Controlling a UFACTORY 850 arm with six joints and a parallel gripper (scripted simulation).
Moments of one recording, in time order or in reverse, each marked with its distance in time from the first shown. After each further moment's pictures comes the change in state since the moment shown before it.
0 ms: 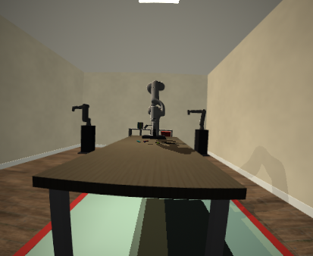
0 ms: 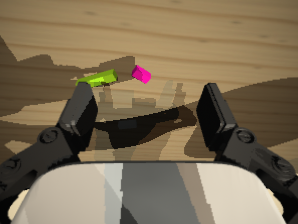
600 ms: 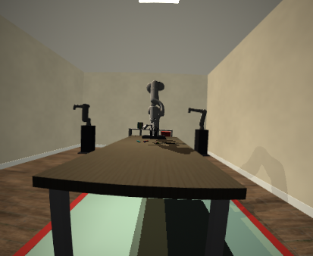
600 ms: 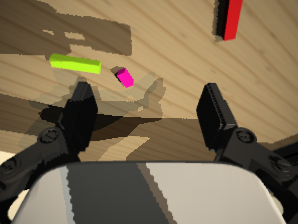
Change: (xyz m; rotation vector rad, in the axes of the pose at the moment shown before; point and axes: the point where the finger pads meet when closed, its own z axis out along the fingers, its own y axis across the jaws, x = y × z) arm 0.012 0.001 0.000 -0.009 0.016 -0.496
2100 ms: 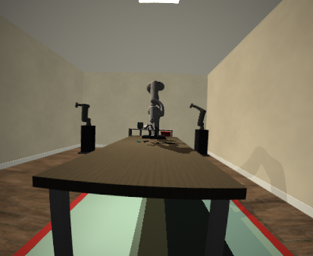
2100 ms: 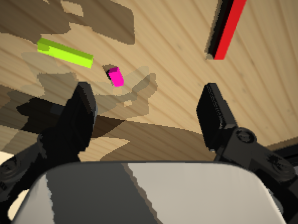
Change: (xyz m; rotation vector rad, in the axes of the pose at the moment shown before) arm 0.004 0.003 0.000 -0.010 0.012 -0.212
